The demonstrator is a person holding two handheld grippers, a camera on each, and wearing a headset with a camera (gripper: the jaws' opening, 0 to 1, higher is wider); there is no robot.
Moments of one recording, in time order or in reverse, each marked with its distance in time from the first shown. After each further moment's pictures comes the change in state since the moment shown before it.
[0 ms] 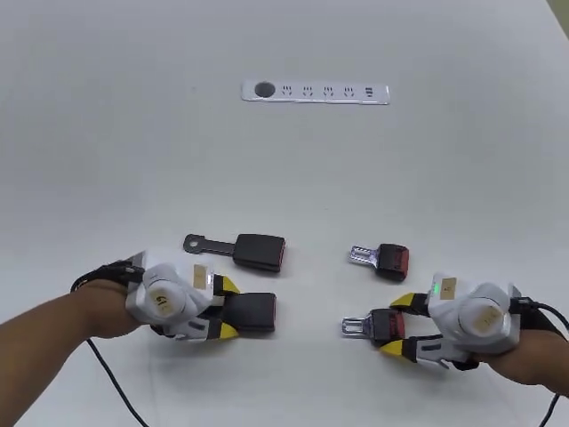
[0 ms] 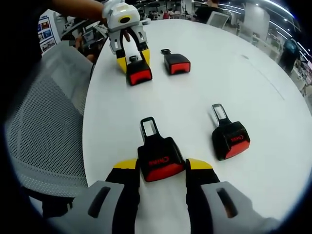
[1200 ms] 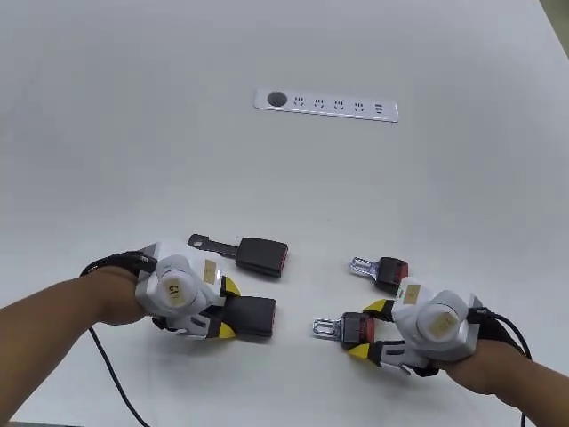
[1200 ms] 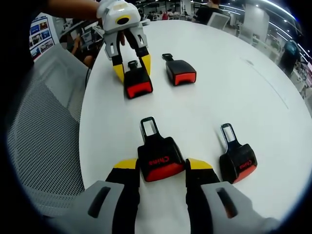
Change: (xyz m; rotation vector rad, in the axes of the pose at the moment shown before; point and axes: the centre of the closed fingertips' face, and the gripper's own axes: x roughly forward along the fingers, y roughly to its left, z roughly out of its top) left arm 0.002 -0.001 0.000 -0.030 0.023 -0.004; right arm 0.031 0.006 0.031 -0.005 -0.012 -0.019
